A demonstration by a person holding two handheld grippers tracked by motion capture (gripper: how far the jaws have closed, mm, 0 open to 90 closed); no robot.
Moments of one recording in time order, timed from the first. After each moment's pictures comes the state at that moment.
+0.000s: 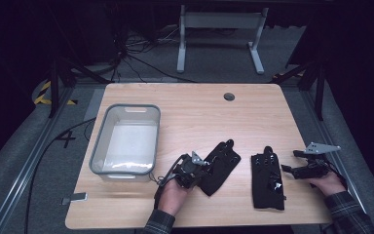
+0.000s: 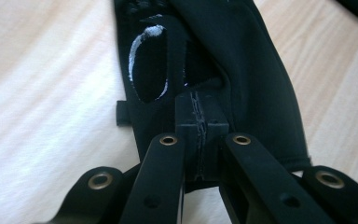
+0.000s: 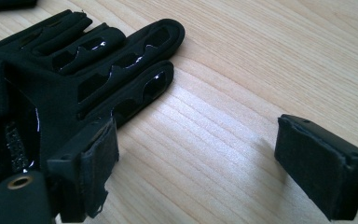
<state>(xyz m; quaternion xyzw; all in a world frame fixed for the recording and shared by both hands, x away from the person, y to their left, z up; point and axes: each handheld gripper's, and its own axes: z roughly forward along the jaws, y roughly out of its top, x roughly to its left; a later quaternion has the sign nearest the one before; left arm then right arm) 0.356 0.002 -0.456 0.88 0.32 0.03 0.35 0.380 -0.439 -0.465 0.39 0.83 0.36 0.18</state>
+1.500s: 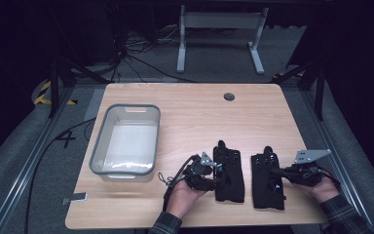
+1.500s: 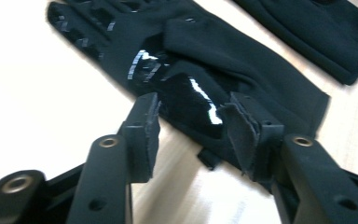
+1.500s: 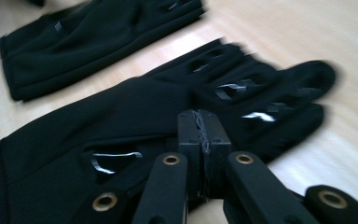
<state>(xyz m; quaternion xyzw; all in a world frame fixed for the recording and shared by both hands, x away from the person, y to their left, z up) 0.354 -0.021 -0.450 0.87 0.30 0.02 0.38 0.352 -0.391 -0.445 0.29 0.88 0.38 0.08</state>
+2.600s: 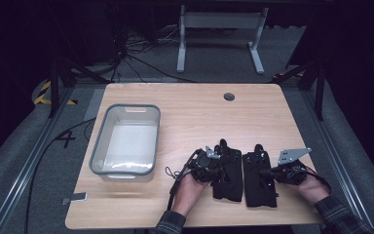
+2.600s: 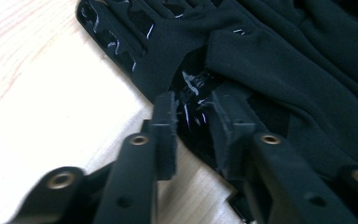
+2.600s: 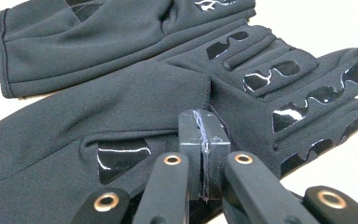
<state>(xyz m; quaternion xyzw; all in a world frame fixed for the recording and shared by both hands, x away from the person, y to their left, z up) 0.376 -0.039 -0.460 0.87 0.33 0.03 0.37 0.364 -0.355 -0.452 0.26 0.90 0.35 0.08</state>
